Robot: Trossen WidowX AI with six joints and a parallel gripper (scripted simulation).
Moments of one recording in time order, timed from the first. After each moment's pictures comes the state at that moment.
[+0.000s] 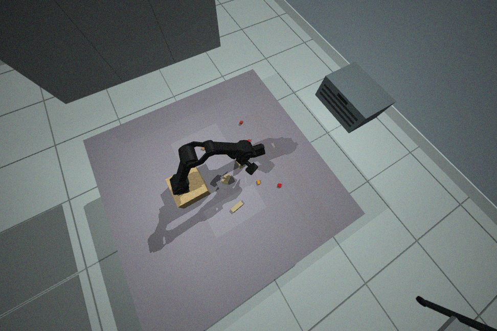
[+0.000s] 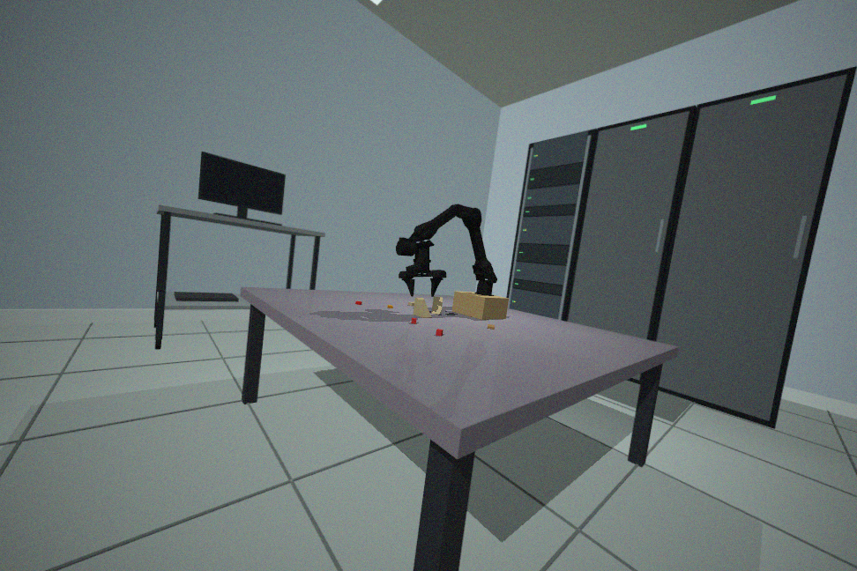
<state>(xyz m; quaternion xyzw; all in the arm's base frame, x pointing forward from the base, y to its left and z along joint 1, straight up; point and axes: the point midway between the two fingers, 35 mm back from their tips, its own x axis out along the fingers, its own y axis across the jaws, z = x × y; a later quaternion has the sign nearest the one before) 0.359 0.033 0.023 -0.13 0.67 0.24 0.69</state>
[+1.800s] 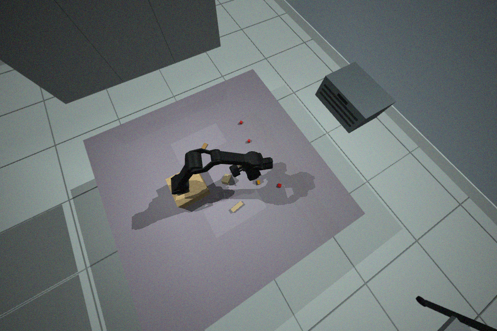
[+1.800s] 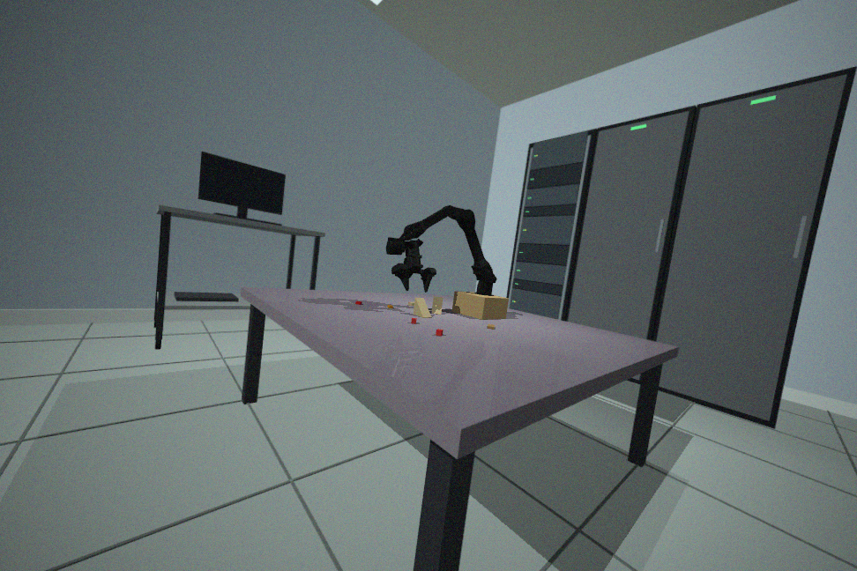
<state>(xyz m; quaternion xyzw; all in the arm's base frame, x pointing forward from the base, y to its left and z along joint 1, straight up) 0.374 0.008 0.038 0.57 0.62 -0.34 0.43</state>
